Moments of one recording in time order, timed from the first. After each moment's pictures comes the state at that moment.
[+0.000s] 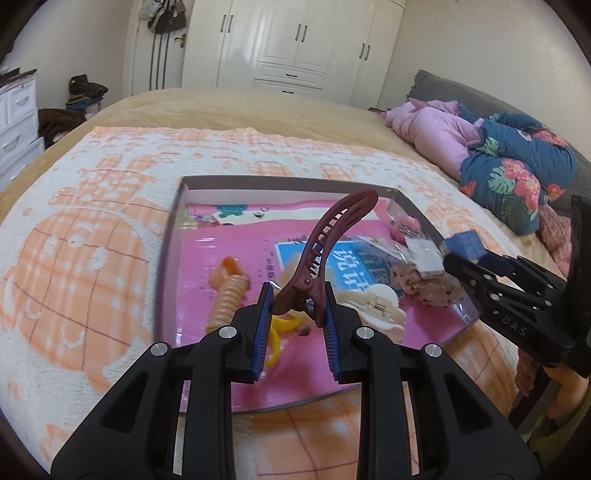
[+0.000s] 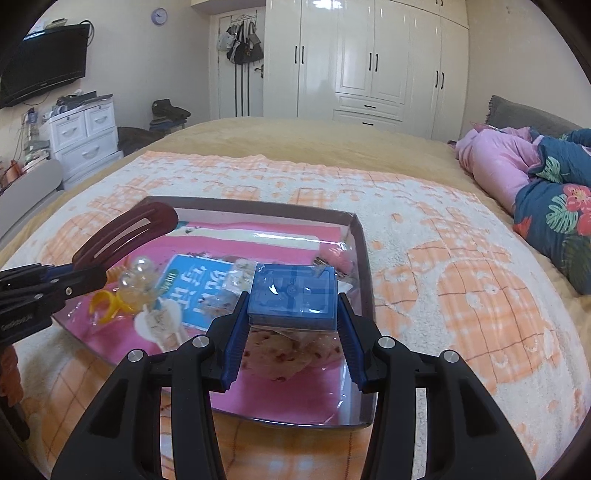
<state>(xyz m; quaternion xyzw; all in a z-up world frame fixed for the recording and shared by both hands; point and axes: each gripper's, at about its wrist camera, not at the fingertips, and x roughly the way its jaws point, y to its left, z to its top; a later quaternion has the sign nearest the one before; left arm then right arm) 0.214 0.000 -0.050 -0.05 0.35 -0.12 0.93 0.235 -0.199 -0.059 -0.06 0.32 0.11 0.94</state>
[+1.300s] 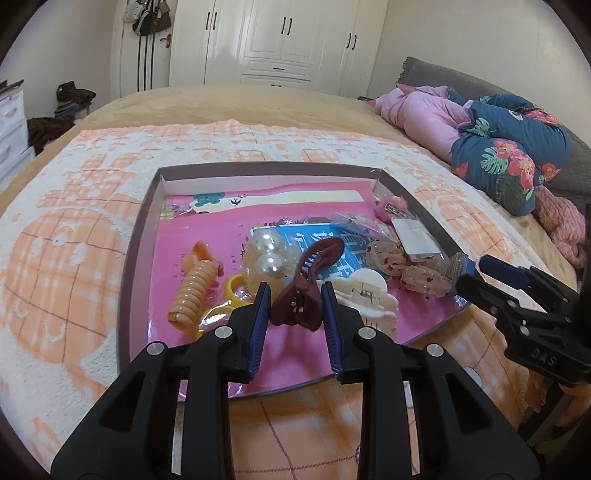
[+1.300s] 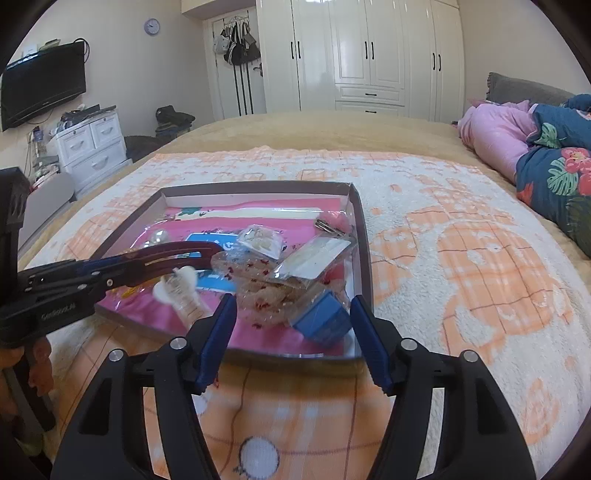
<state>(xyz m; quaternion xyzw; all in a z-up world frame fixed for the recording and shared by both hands) 0.209 -0.019 -0.058 -0.03 0.36 -0.13 0.92 0.195 -0.217 -0.063 -0.01 0.33 0.13 0.94</state>
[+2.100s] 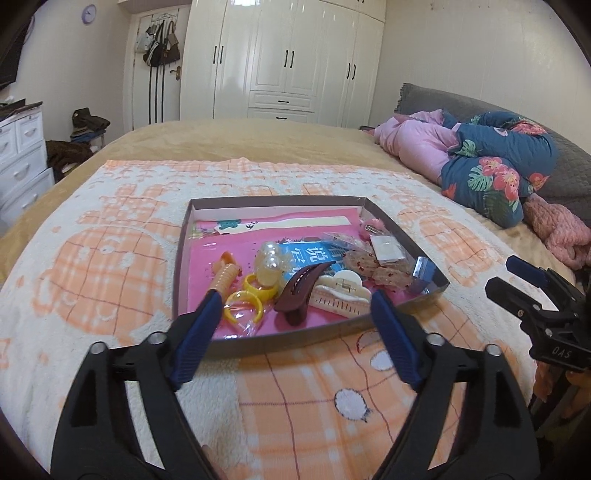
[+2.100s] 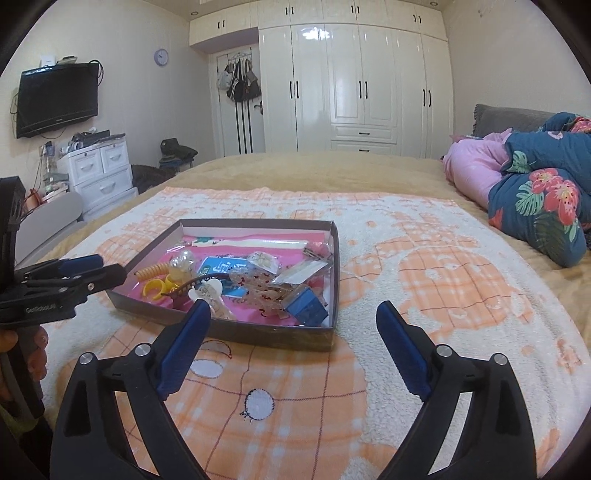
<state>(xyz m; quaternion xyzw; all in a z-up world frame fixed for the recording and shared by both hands) 0.136 -0.011 -0.020 -0.02 0.29 -0.11 0.95 0.120 -0.243 -0.028 -0.01 0.25 0.12 0.96</state>
